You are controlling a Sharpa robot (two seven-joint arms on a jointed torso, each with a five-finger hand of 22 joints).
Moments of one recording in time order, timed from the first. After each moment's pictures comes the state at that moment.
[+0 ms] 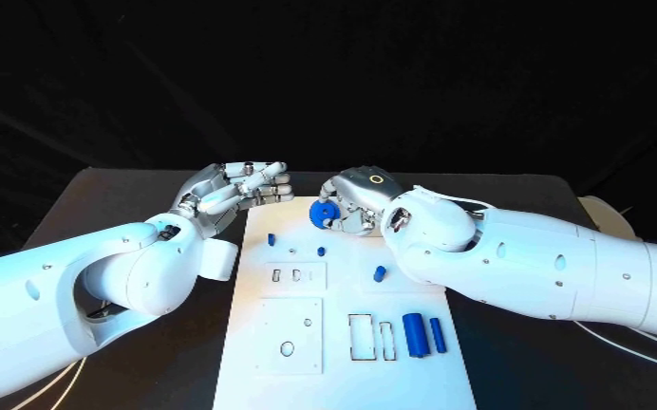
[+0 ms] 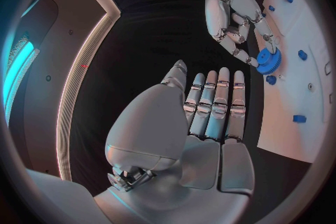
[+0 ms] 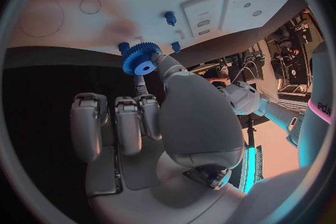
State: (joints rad) left arm 1.23 -1.01 0.01 1.80 0.02 -0.39 0.37; left_hand 1.47 0.04 -0.03 0.16 0.16 0.95 0.22 0.11 0.07 1.01 0.18 0.10 0.07 0.99 0.15 0.14 0.09 0.17 0.75 0.29 0.29 0.09; right arm 1.31 -0.60 -0.10 1.53 -1.73 -0.40 -0.30; right_hand 1.36 -0.11 0.22 0.10 0.40 0.95 0.15 0.28 0.18 1.45 0.04 1.46 1.31 1.47 -0.01 1.57 1.31 0.04 1.46 0.09 1.47 1.31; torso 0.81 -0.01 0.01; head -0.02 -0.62
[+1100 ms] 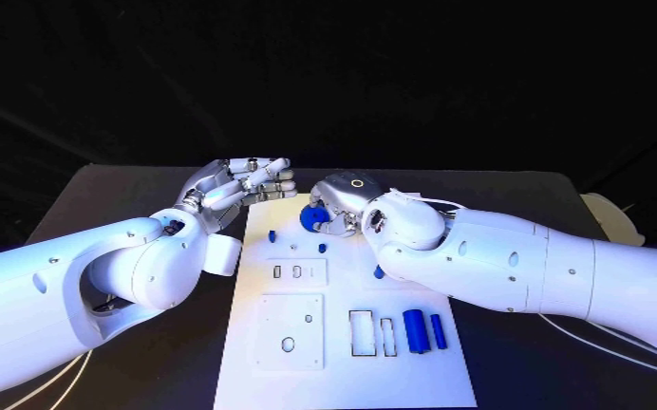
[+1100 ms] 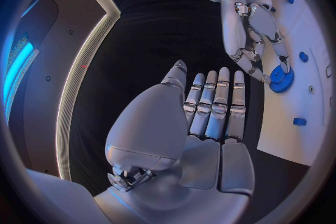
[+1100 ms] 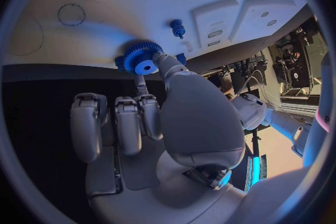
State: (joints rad) left arm 1.23 -1.01 0.01 1.80 0.02 -0.39 0.37; left_hand 1.47 0.04 -0.03 0.16 0.16 0.95 0.22 0.11 0.07 1.01 0.18 0.10 0.07 0.99 0.15 0.14 0.09 0.17 0.75 0.29 0.29 0.09; right arm 1.28 -0.48 -0.12 1.38 -1.75 -0.37 -0.30; right_hand 1.34 -0.12 0.23 0.10 0.38 0.96 0.14 0.28 0.18 1.46 0.04 1.46 1.31 1.47 -0.01 1.57 1.31 0.04 1.46 0.09 1.47 1.31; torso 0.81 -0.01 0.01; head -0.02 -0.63
